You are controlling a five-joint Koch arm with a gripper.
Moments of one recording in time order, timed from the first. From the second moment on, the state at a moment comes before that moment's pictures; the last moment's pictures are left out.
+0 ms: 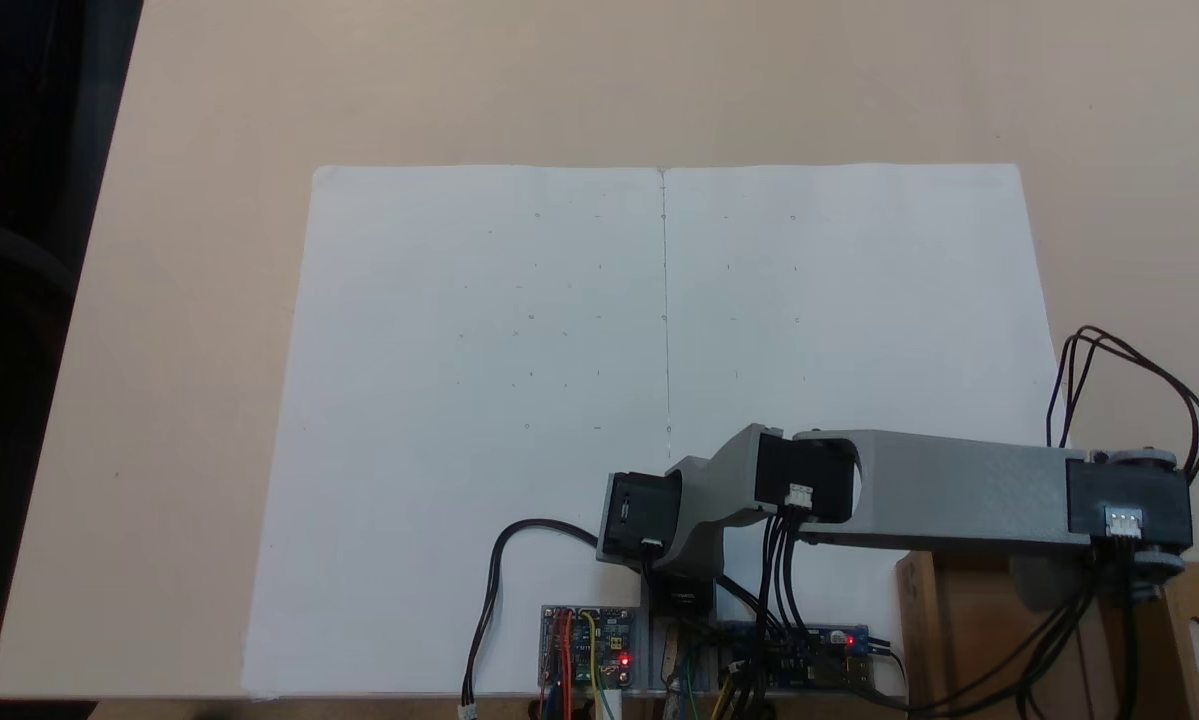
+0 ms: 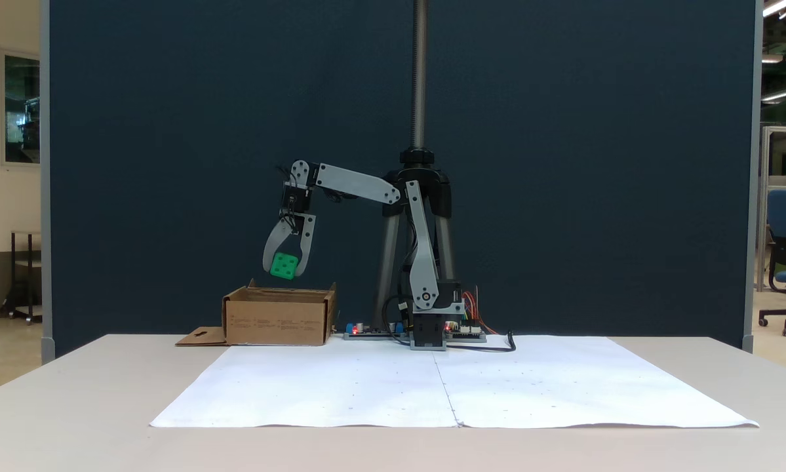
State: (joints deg) arm 99.3 76.2 62.2 65.8 -19.7
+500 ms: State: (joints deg) arm 103.3 71.5 62.1 66.1 -22.4
